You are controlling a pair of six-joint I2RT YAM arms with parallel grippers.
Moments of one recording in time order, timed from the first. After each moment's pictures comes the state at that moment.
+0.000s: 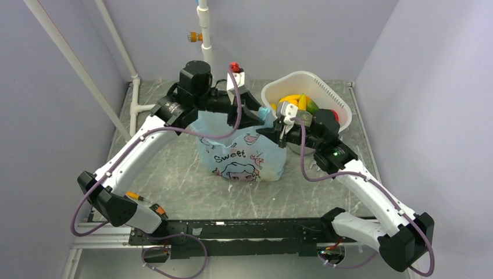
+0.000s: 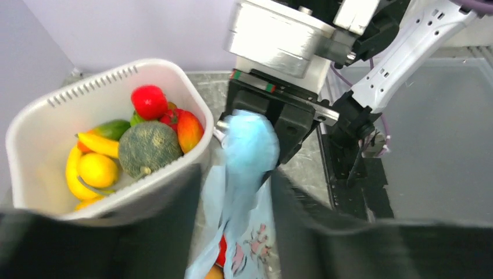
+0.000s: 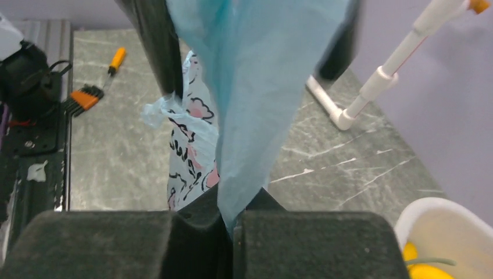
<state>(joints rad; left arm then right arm) -0.67 1.47 1.66 -0.37 0.90 0.19 0.52 1.03 0.92 0.04 -0.68 -0.24</state>
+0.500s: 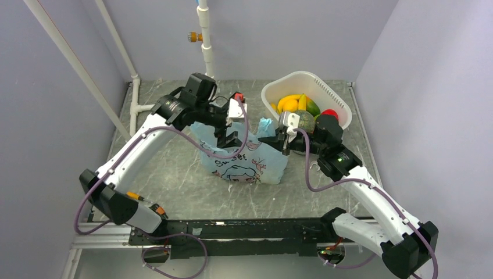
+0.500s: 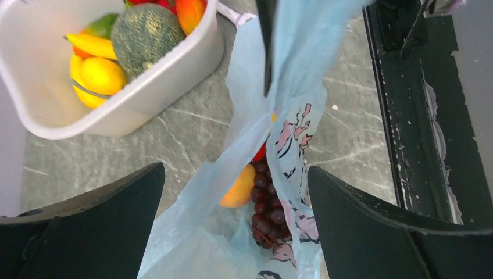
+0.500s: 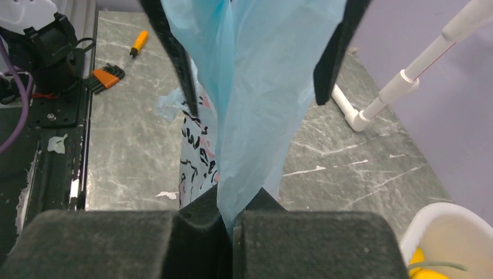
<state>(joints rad) -0.61 1.46 1.62 -0.85 0.80 0.76 0.52 0.95 0.86 -0.03 -0.77 -0.31</state>
